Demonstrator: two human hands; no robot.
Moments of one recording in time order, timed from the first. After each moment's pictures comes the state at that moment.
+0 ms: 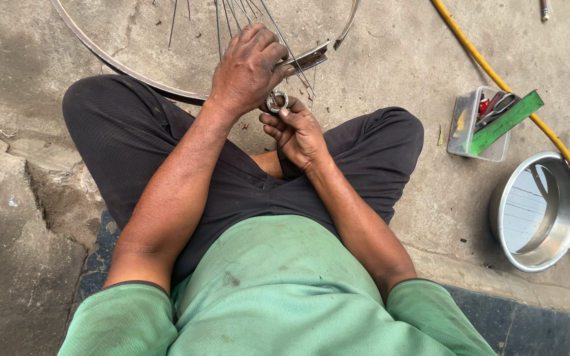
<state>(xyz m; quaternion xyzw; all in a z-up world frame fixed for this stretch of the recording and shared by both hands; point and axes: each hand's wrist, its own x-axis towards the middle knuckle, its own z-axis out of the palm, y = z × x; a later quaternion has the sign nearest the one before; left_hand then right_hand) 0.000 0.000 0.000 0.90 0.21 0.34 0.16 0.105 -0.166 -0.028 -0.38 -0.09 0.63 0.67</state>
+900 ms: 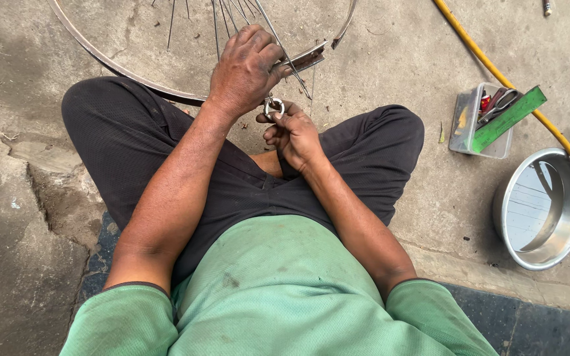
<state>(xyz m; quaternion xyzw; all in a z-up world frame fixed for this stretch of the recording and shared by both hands) -0.002 -0.003 0.003 0.91 0.22 0.31 0.18 0.100 -0.166 -0.032 -0.46 -0.11 0.61 0.63</state>
